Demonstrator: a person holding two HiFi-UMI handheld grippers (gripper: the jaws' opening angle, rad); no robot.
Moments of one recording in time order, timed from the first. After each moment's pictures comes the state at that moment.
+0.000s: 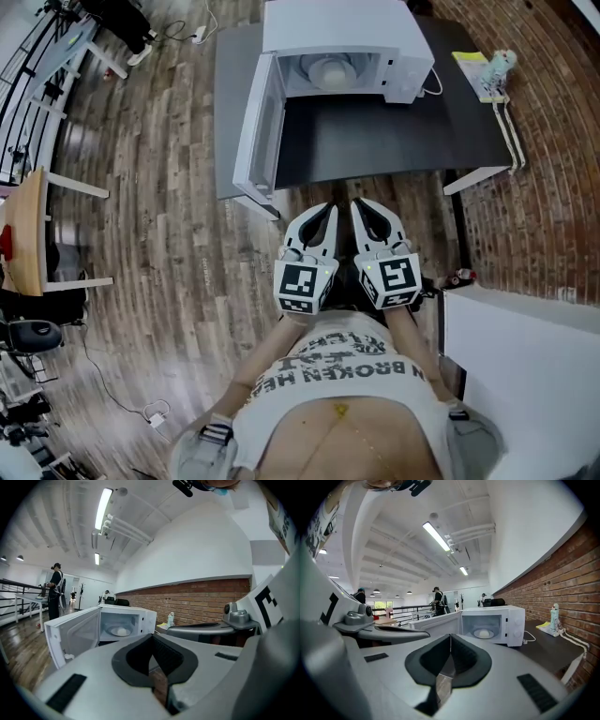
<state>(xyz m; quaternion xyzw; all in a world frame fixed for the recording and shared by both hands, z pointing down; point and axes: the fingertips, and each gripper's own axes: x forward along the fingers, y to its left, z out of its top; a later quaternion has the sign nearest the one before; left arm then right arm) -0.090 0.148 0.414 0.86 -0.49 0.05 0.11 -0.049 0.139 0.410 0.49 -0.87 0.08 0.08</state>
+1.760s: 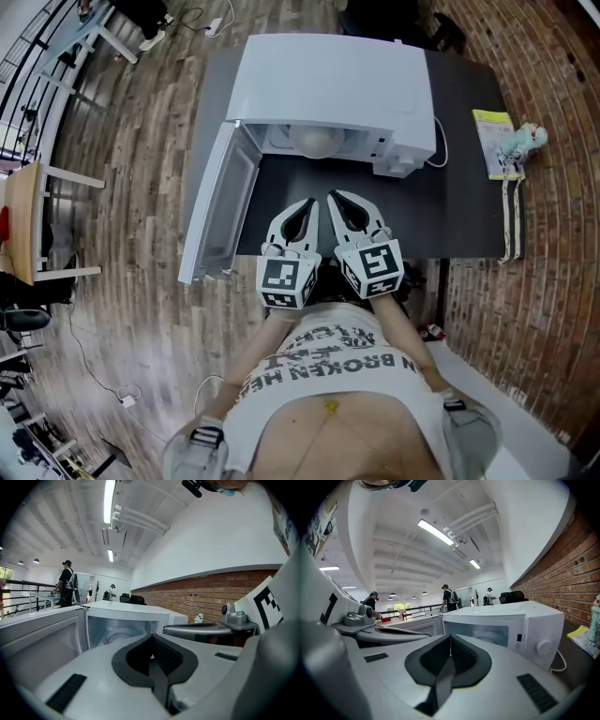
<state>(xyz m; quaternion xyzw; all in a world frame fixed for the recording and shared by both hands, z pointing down) -0.031 -0.118 0.430 0.80 -0.58 0.06 0.14 -0.001 -0.138 0.425 0.37 -0.92 0.10 0.09</state>
